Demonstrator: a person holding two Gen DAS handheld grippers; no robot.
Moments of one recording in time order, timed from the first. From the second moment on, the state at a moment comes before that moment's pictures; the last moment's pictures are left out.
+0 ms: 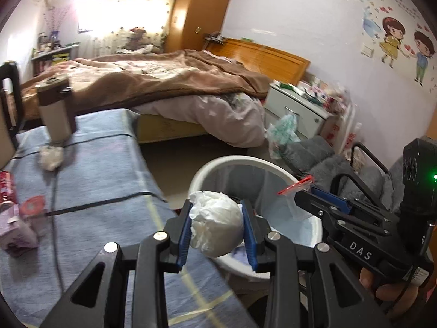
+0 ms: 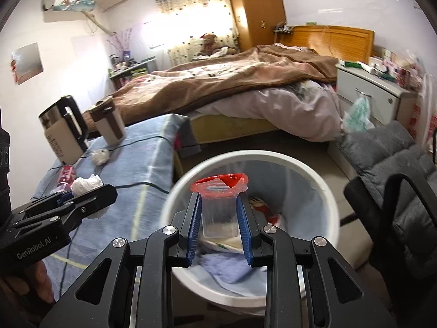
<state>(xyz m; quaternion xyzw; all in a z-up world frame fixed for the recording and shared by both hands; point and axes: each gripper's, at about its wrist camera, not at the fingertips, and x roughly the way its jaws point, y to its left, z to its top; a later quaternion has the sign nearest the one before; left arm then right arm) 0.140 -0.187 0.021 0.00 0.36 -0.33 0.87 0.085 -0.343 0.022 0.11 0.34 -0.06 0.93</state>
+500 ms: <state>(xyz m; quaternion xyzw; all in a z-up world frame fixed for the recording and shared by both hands) 0.144 -0.234 -0.004 0.01 0.39 -0.35 0.85 0.087 -0.386 -0.012 0.10 0.38 -0.10 0.92</state>
